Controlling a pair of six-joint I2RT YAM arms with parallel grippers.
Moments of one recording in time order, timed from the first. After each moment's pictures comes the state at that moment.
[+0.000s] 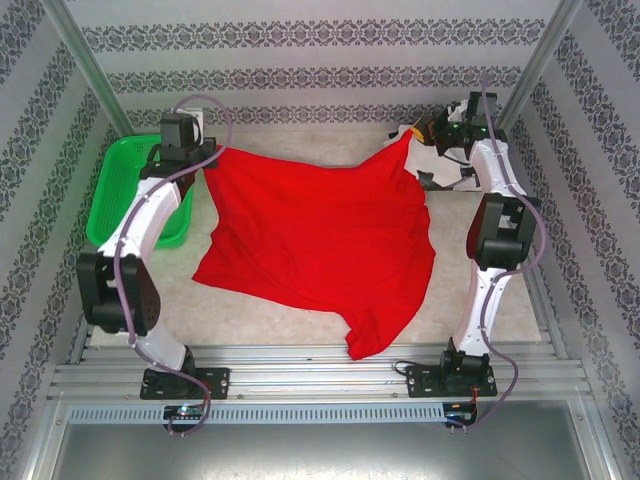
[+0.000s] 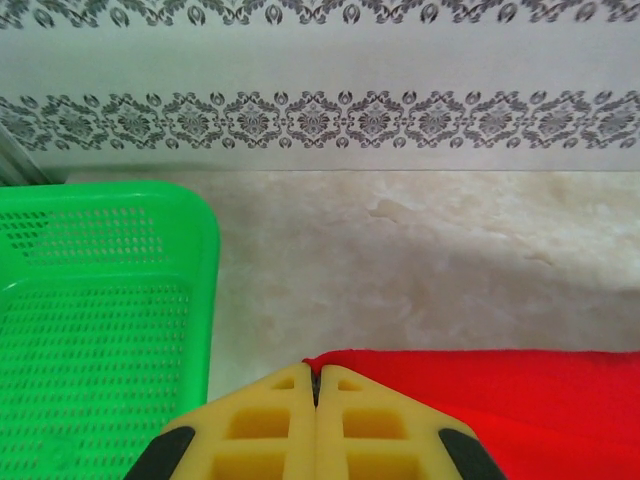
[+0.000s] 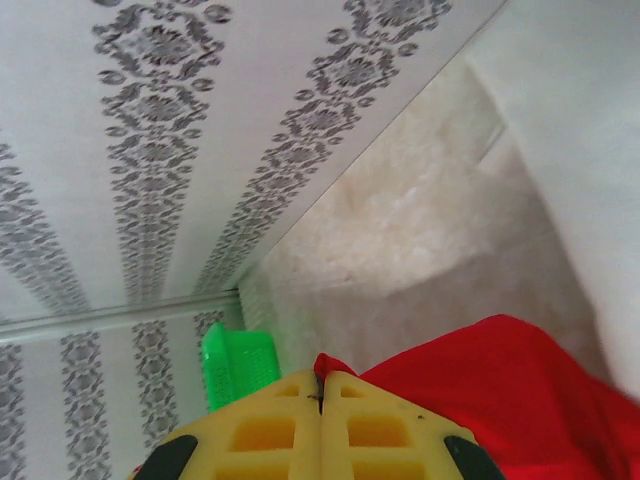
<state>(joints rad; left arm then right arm) -0.02 1.69 1.49 -0.35 -0.07 -0.05 -0.15 2.23 2.02 -0.45 -0.80 0.92</state>
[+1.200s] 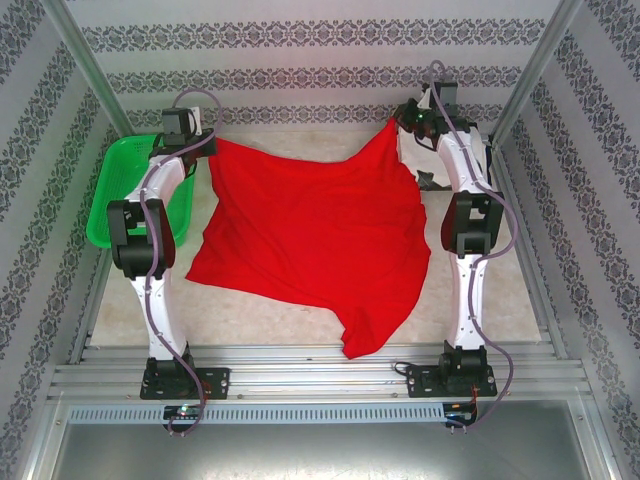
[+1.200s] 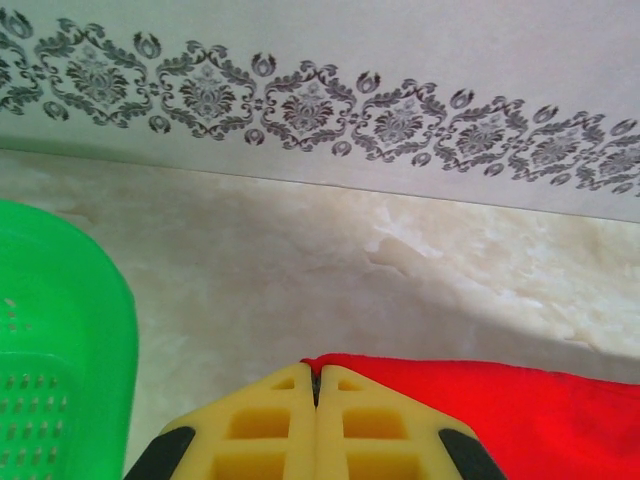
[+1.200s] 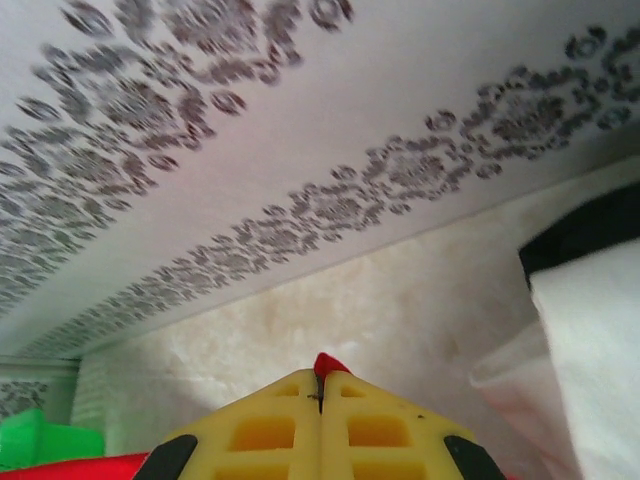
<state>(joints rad) 0.10 2.15 1.79 -0.22 0.19 -0.15 -0.01 2.47 2.37 -0.47 -0.45 0.64</state>
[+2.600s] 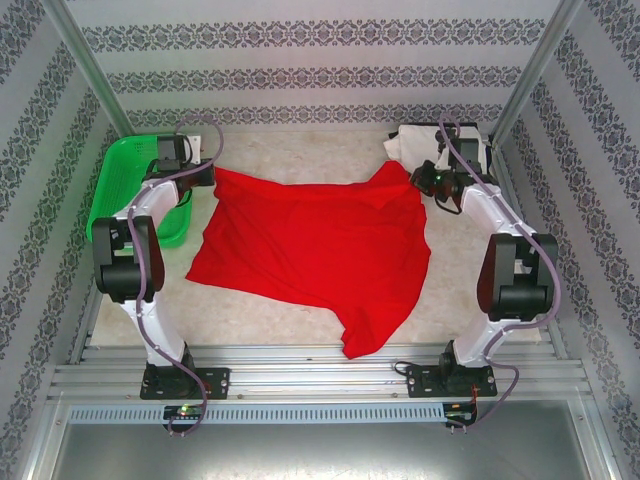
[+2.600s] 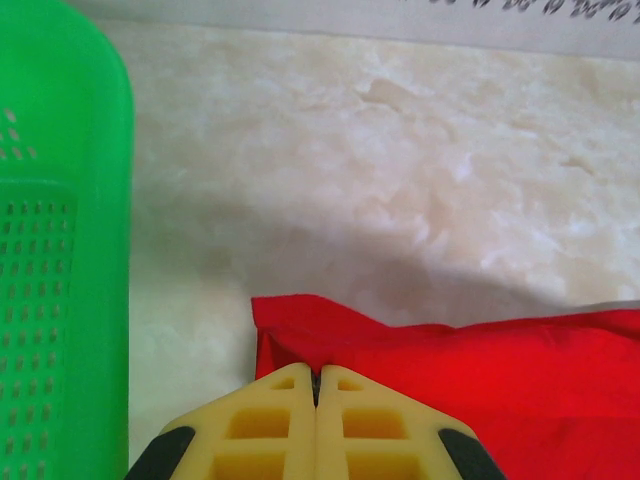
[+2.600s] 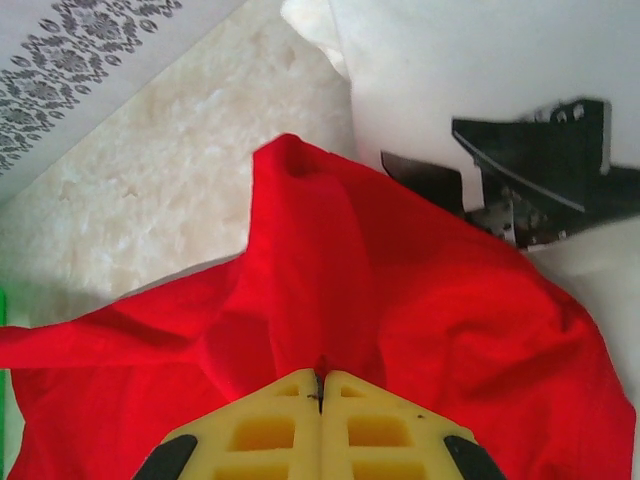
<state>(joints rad) 0.11 1.90 1.39 -0.20 0.22 -0.03 -0.04 1.72 1.27 -0.34 -0.38 0.53</state>
